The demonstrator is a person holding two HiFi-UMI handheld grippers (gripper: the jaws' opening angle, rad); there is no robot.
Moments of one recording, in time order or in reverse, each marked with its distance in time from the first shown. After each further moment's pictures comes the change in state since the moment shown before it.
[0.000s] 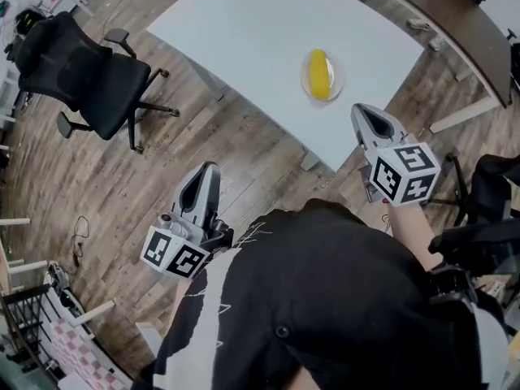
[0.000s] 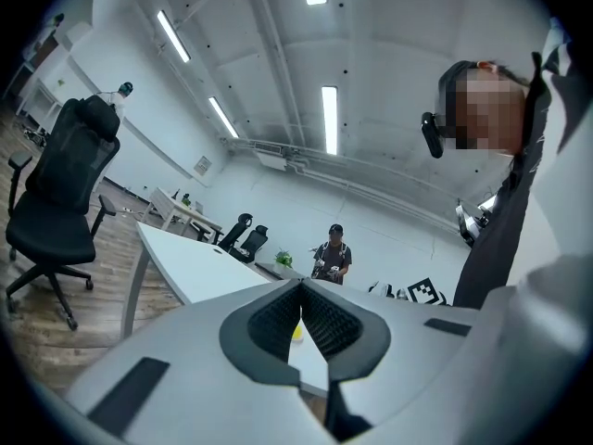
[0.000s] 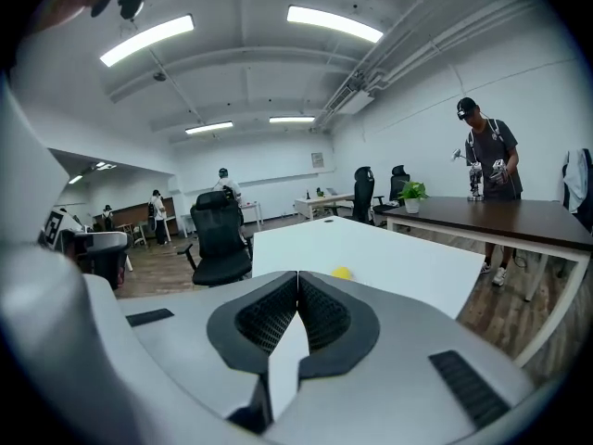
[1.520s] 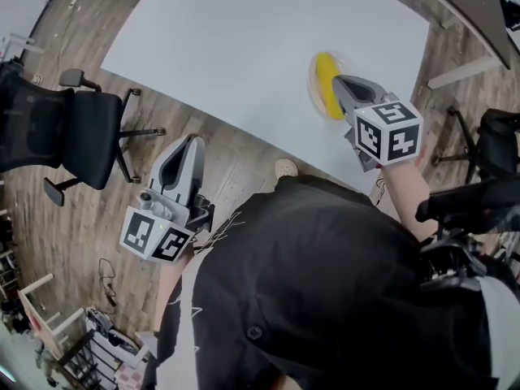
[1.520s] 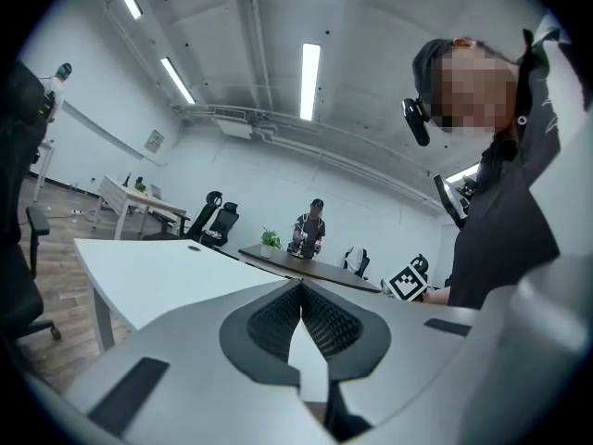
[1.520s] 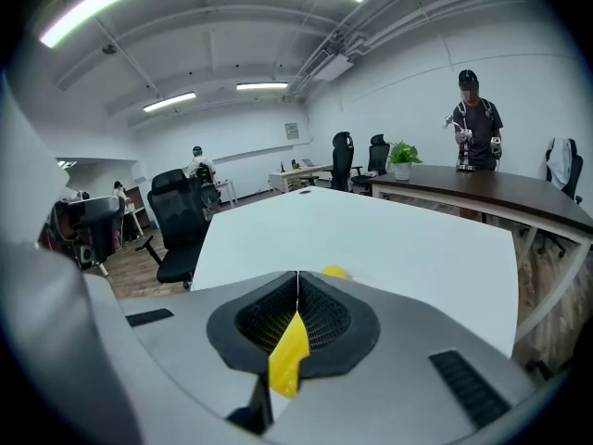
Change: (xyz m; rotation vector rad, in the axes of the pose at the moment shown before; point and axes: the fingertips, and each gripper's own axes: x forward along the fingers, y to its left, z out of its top) left arm 0.175 0.146 0.035 0.144 0.202 -0.219; right arm 0.191 -0.058 -0.012 0.093 0.172 -0.136
